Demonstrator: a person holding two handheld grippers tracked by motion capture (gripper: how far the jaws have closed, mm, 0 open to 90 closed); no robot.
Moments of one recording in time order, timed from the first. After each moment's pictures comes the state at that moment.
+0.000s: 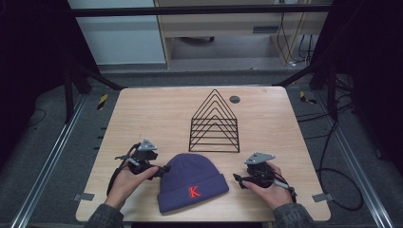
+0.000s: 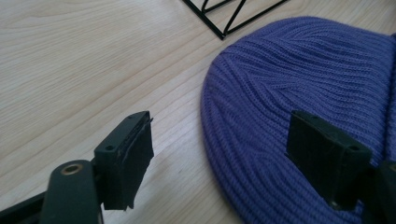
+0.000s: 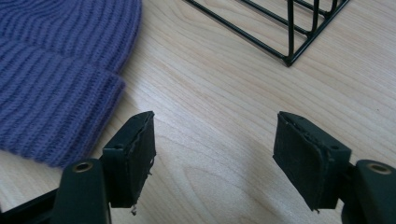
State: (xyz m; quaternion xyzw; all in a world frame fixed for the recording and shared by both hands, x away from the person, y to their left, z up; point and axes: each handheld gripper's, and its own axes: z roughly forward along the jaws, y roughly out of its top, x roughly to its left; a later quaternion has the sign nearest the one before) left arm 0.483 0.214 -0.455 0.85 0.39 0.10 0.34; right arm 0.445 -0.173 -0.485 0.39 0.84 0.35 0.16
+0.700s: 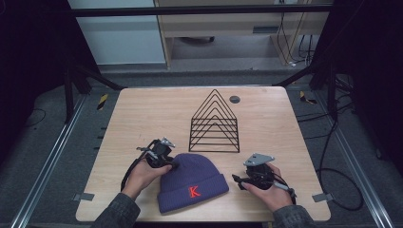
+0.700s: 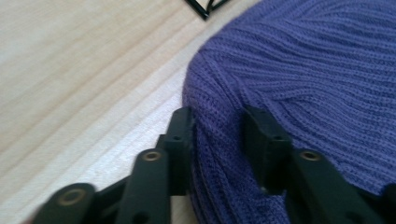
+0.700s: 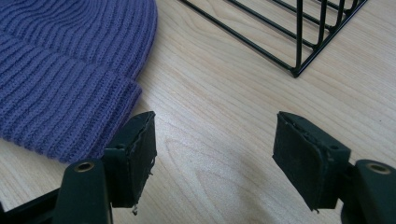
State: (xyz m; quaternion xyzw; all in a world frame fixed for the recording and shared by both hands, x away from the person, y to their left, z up) left arm 0.512 0.174 -0.472 0.89 0.37 0.06 0.26; right arm 0.439 -0.170 -0.481 0.38 0.84 0.35 0.17
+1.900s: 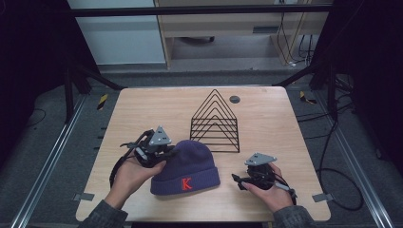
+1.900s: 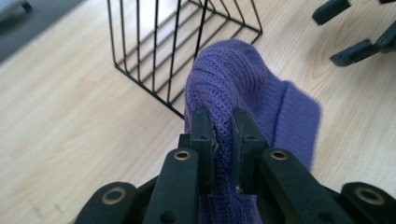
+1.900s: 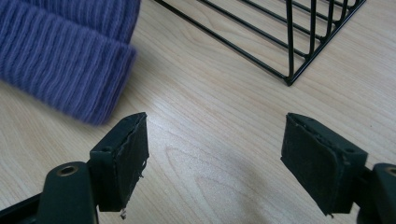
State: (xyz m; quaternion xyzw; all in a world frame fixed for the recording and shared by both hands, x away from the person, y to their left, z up) left arm 0.455 0.170 -0.348 0.89 0.25 0.18 0.34; right arm 0.437 -0.171 -0.477 0.38 0.83 0.37 0.18
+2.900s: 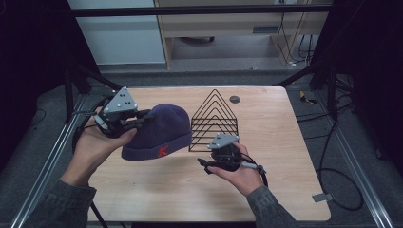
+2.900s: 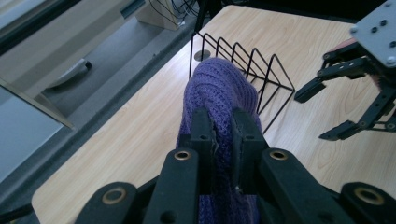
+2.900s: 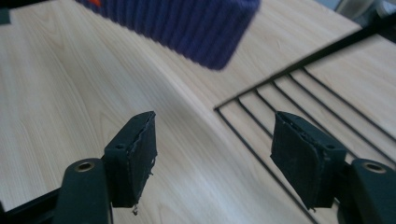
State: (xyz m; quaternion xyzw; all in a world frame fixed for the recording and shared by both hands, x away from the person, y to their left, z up) left arm 0.463 0.218 -0.236 0.86 0.22 0.26 0.38; right arm 0.466 -0.070 -0.403 0.28 0.85 0.41 0.18
